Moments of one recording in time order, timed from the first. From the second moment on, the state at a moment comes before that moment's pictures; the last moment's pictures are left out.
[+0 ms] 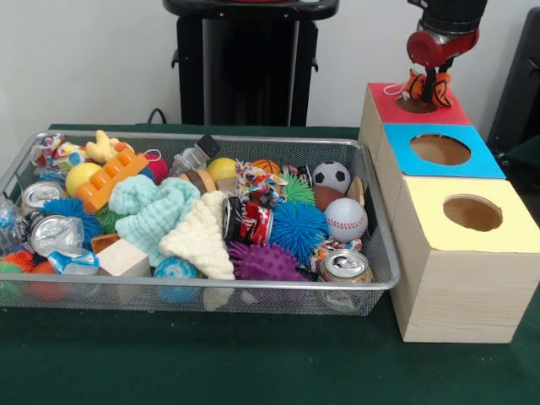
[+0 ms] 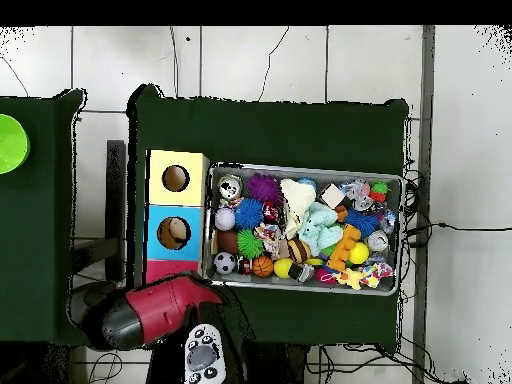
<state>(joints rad) 0.04 -0.81 0.19 2.02 -0.20 0.44 1.45</state>
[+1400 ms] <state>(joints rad) 0.05 -0.81 0.16 2.02 -0.17 0.44 1.45</state>
